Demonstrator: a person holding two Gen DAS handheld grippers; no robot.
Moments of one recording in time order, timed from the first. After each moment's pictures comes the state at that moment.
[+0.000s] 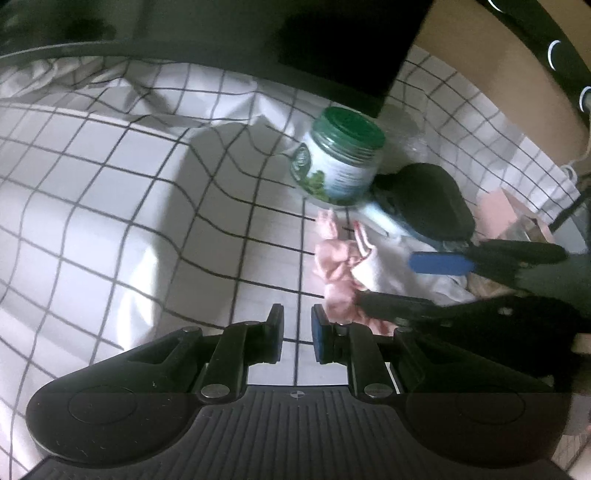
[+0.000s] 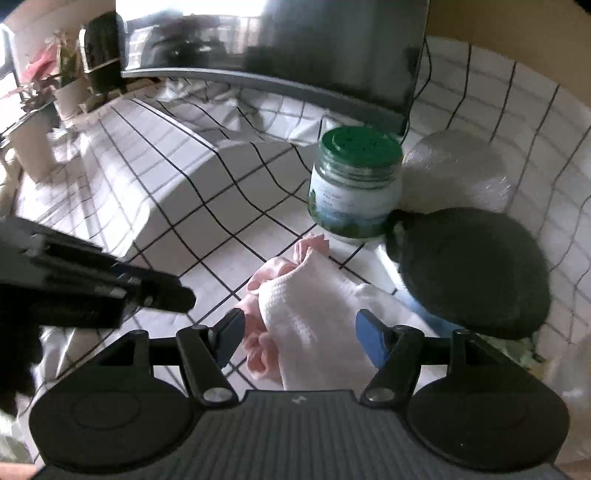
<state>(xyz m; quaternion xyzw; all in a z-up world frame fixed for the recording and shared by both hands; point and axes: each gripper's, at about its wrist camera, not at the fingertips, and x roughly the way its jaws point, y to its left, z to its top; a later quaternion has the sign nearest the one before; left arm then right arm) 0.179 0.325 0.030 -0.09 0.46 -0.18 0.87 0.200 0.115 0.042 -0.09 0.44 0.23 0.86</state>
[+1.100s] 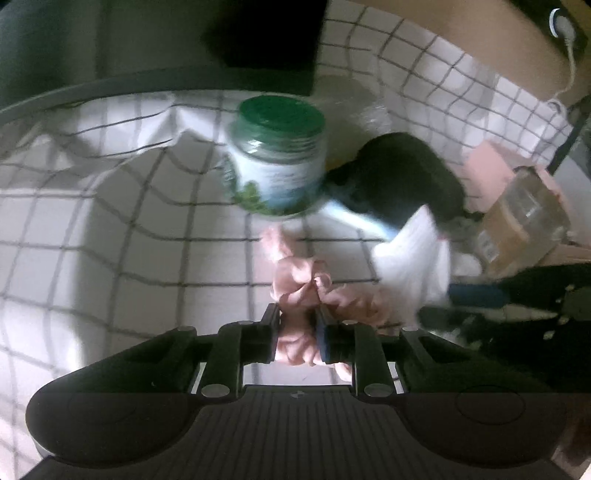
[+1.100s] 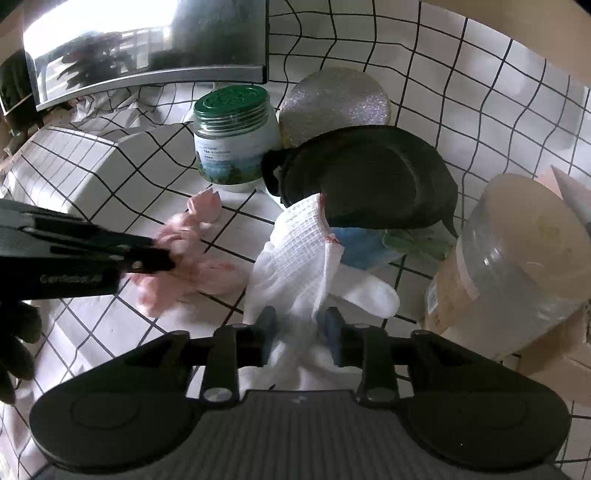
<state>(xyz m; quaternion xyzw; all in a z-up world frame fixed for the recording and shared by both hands) 0.209 0.265 0.017 0.02 0.45 -0.23 0.87 0.169 0.061 0.025 -0.03 0.45 0.10 0.88</state>
